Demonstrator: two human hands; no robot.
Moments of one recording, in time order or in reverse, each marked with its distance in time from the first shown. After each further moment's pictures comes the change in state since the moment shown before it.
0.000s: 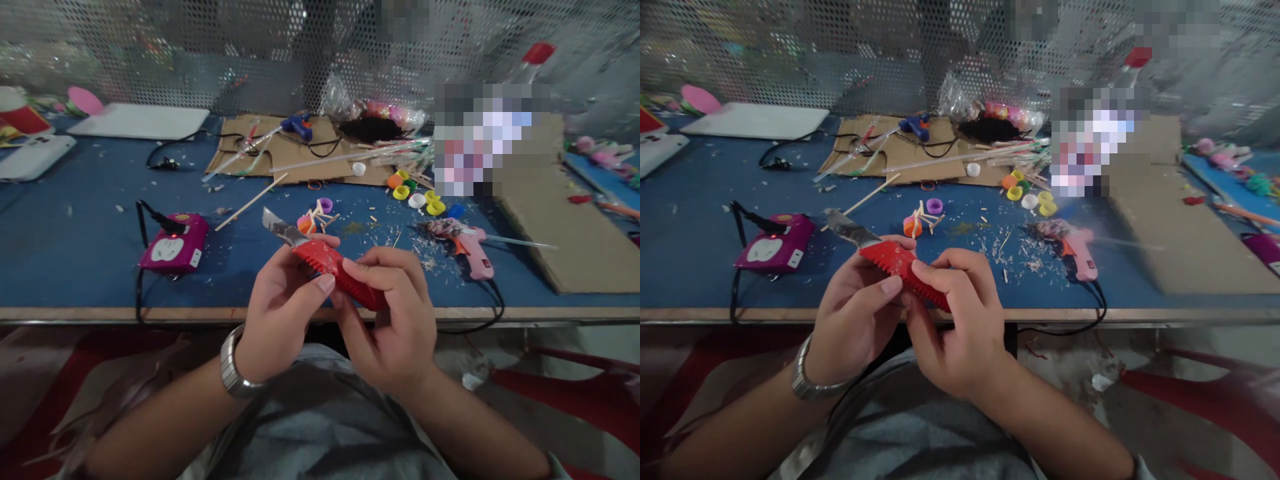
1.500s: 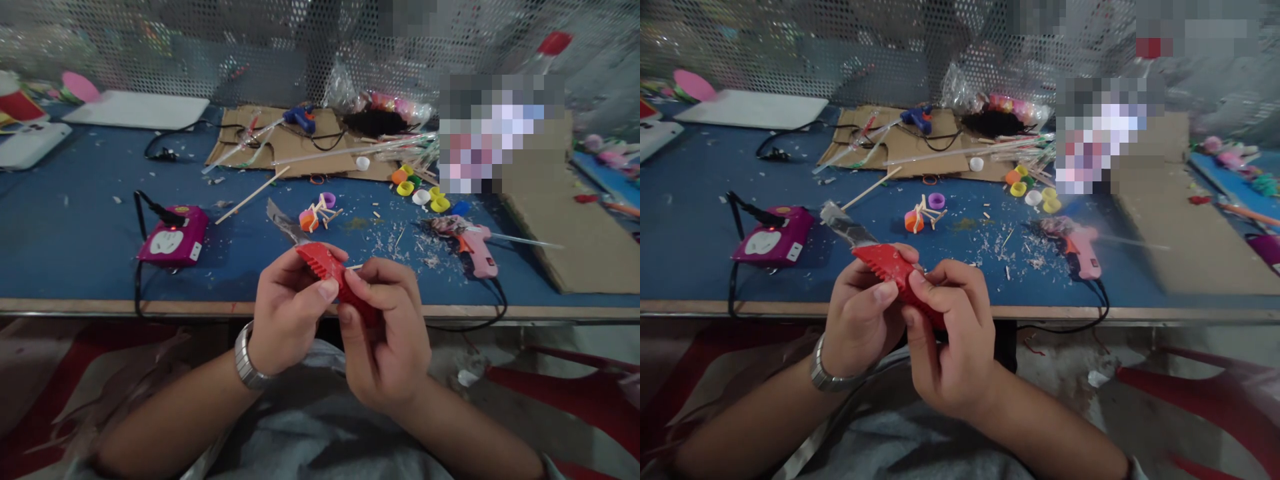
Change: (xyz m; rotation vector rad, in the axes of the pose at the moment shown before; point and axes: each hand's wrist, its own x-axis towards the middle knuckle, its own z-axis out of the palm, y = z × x) left_hand -0.003 -0.011 0.001 -0.060 0.030 0.035; right_hand -0.020 -0.011 0.008 0.086 0.017 0.046
